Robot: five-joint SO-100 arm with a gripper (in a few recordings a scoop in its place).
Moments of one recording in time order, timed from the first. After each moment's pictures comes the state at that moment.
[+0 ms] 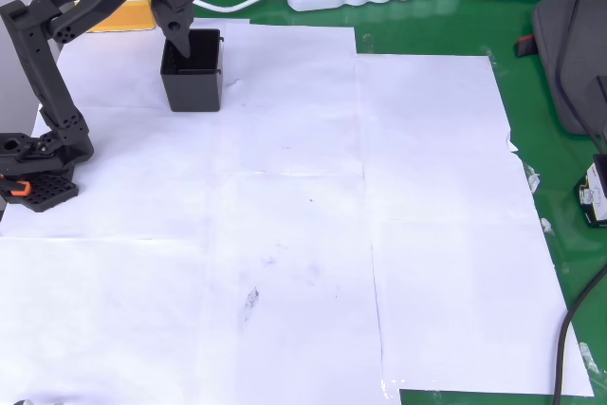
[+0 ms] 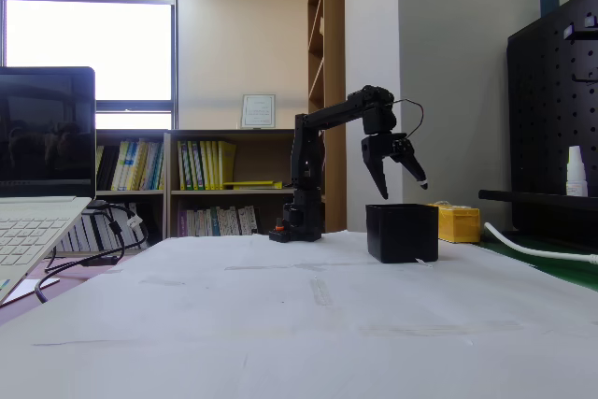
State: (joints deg) arm -38.2 95.0 104.8 89.6 -58.8
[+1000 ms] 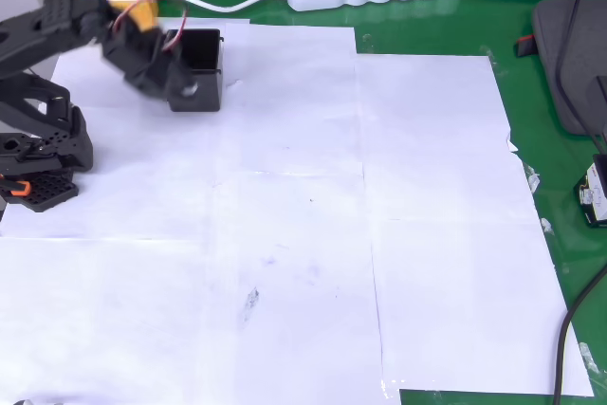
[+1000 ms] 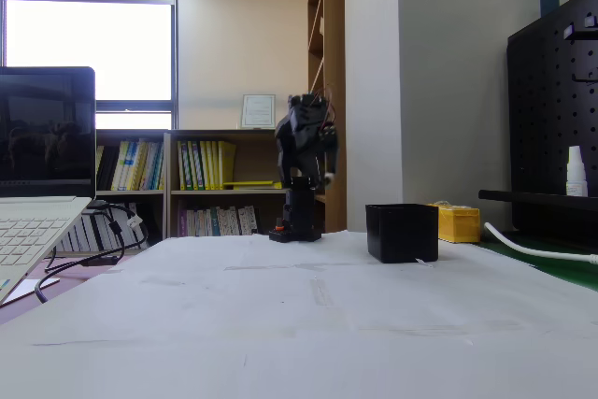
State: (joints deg) arm -5.2 37.3 44.9 67.7 -75.3
